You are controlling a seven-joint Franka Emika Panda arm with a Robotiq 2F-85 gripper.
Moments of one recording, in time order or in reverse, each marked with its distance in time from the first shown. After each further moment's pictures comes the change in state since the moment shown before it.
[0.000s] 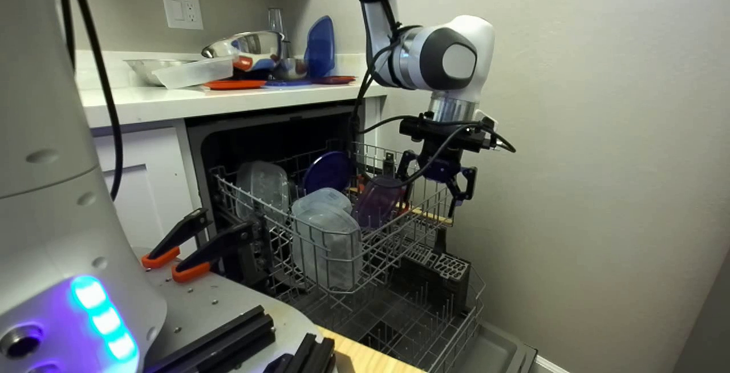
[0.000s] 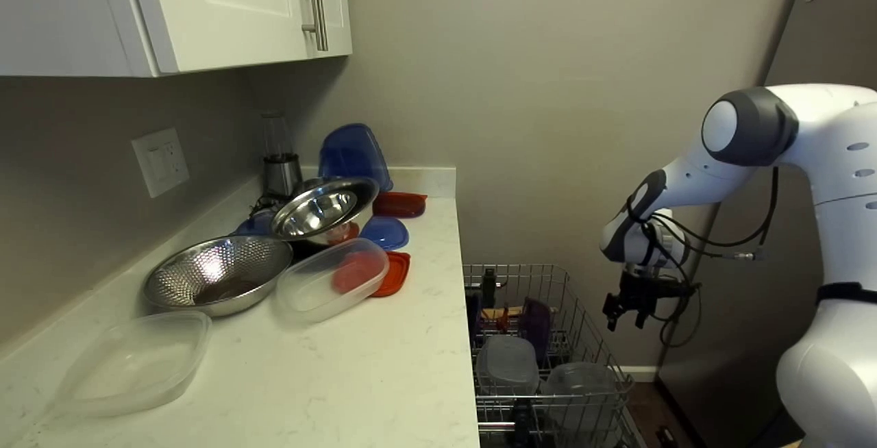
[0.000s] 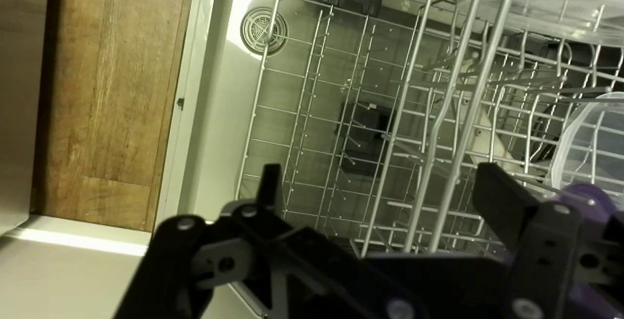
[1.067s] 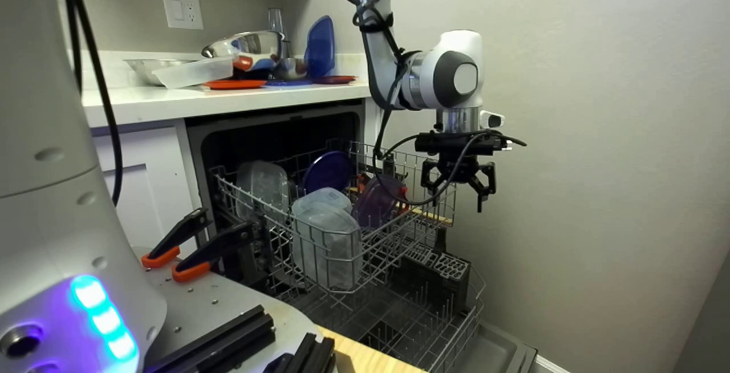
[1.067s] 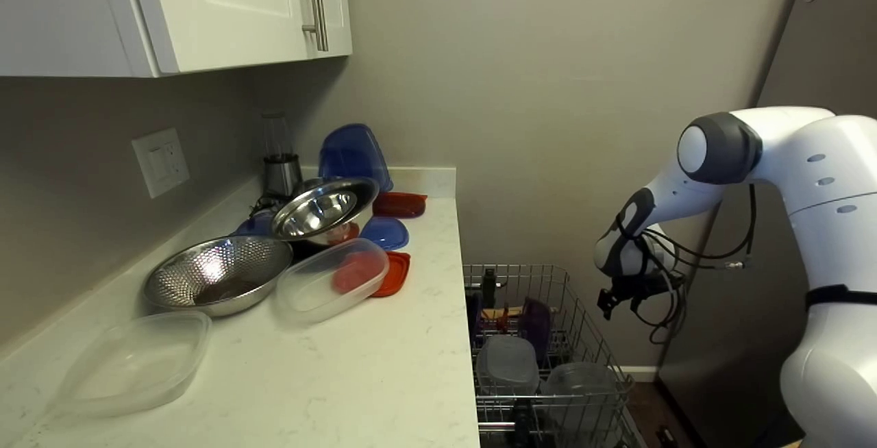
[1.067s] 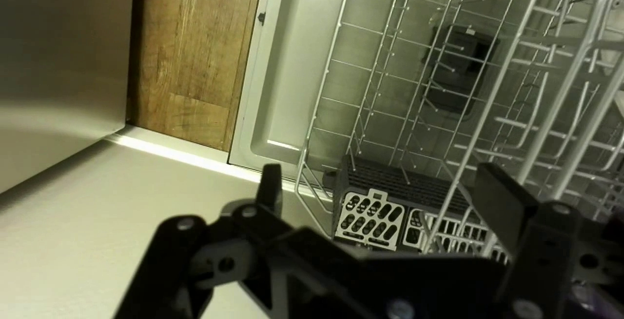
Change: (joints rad) arm 0.066 0.128 -0.067 0.124 -0.188 0.209 0.179
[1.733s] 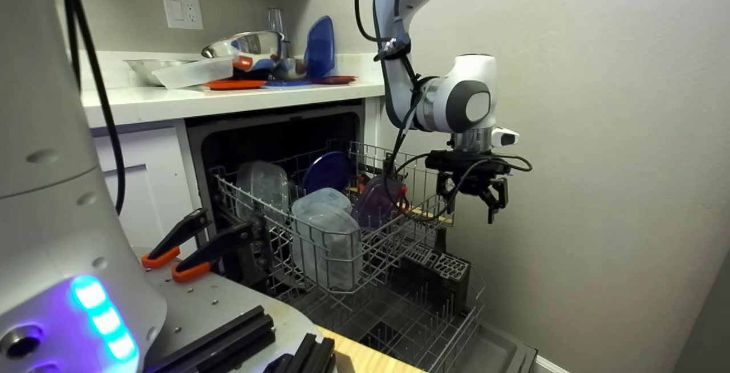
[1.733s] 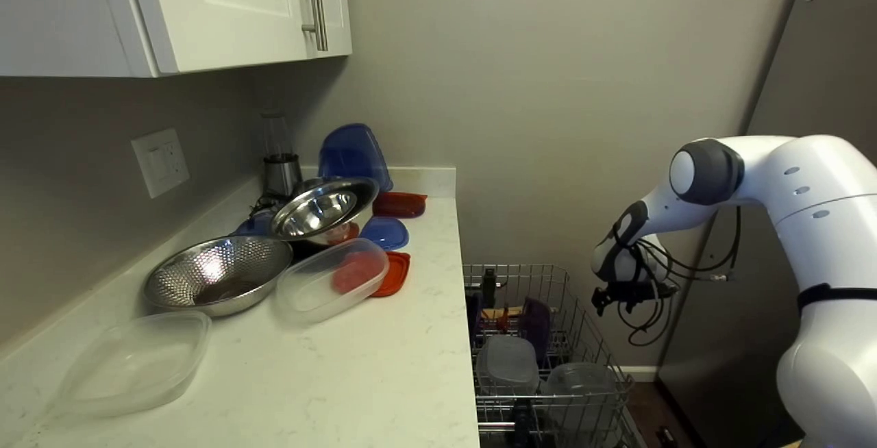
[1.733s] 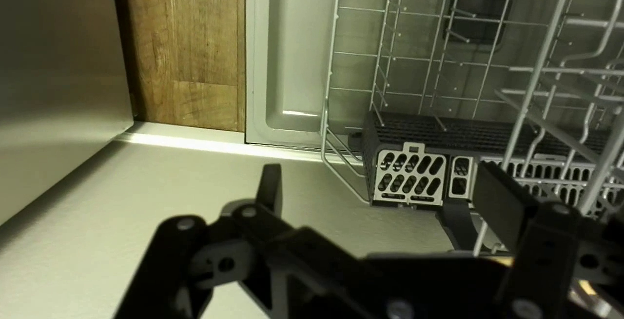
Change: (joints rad) arm -0.063 0.162 0.043 0.176 0.047 0.064 0.111
